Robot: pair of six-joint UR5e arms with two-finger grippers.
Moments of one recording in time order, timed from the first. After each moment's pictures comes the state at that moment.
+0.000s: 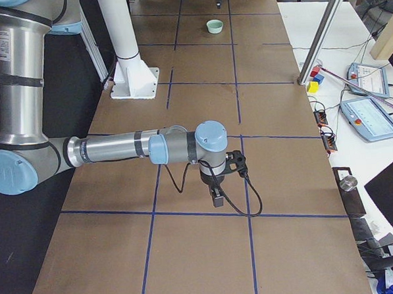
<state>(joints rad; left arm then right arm) -1.30 -1.56 -1.53 -2.15 -2.39 -0.36 1.55 -1.72 1.83 -1.60 2.28 -0.17</state>
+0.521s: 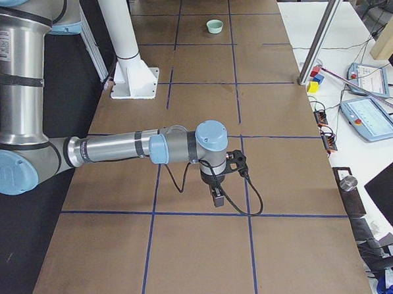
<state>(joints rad) -1.52 -1.57 -1.60 -1.69 -2.35 0.07 1.55 -1.71 1.83 -1.60 2.28 -0.17</state>
